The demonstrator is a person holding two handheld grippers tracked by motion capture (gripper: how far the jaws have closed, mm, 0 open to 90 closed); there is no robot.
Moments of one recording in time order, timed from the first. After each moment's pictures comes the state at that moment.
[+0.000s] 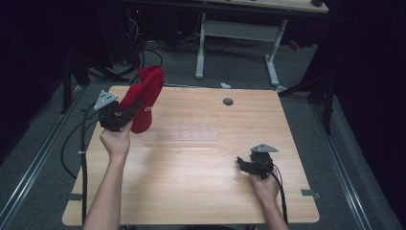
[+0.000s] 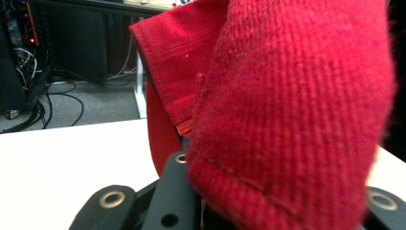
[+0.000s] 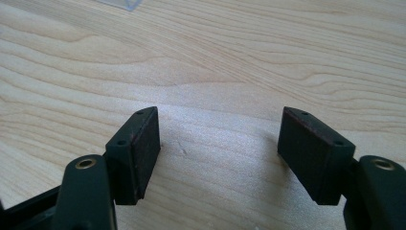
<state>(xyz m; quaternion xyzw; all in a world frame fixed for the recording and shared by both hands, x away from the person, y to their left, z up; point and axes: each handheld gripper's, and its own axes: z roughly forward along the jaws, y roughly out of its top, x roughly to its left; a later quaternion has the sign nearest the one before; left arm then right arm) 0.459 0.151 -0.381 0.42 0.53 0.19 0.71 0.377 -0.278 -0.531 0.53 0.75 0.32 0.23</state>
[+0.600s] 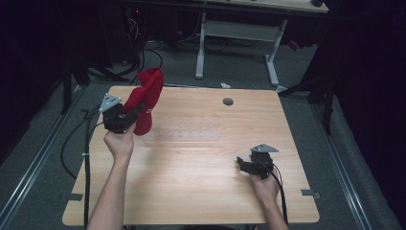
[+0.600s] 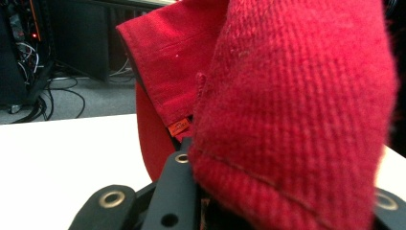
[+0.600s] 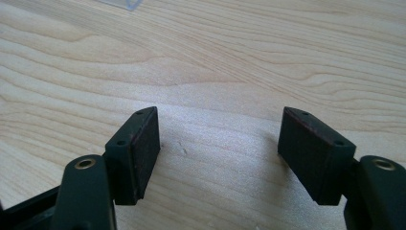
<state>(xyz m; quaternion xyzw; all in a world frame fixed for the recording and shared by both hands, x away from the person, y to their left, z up) 0.462 0.143 -0.392 0.41 0.54 0.19 0.71 0.377 -0.278 -0.531 0.53 0.75 0.32 0.23</state>
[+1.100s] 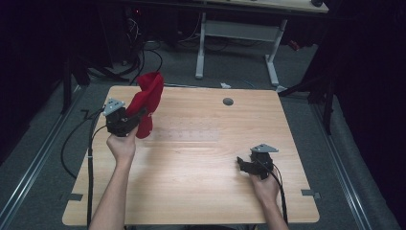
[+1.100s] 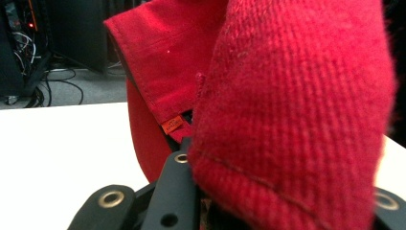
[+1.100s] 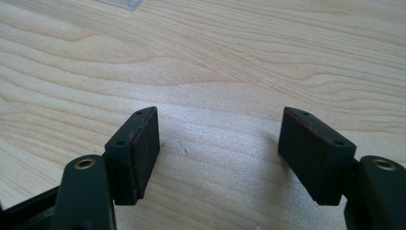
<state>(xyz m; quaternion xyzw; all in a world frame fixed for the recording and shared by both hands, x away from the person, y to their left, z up) 0.461 0.140 -0.408 0.42 0.55 0.18 0.70 0.377 -0.278 -0.531 0.53 0.75 0.32 0.23</state>
